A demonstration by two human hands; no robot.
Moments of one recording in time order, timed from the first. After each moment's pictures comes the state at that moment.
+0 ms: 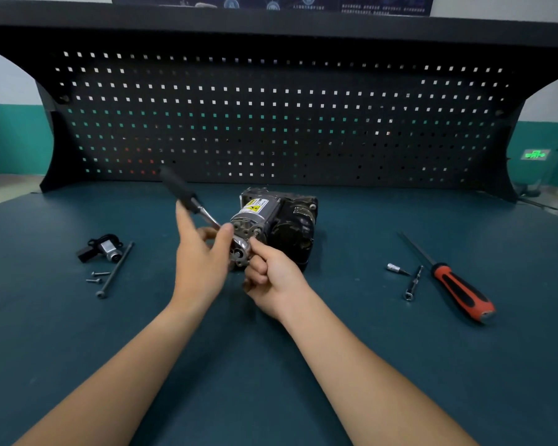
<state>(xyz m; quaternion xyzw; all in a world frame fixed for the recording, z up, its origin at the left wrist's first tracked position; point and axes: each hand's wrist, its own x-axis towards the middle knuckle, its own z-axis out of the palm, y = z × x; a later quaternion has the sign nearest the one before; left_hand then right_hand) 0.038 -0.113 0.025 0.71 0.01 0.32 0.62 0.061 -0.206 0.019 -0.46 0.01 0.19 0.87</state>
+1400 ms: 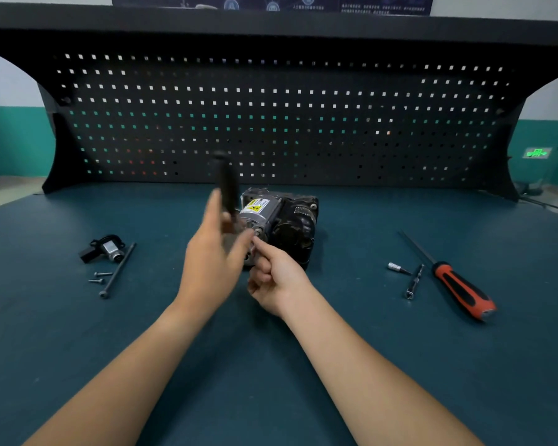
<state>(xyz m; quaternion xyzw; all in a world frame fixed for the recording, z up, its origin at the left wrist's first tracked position) 0.034 -0.116 0.029 0.79 -0.11 0.41 0.44 0.063 -0.207 0.019 -0.45 0.05 0.19 0.87</state>
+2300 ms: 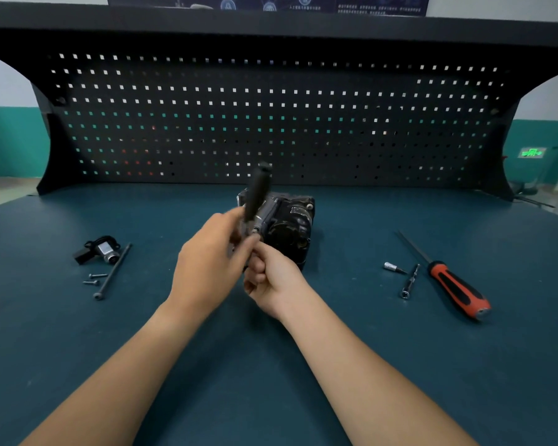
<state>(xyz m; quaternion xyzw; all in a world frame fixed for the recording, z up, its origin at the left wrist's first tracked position) 0.033 -0.114 0.030 0.84 -0.13 0.44 0.29 0.061 -0.208 0.020 -0.47 0.03 0.18 0.86</state>
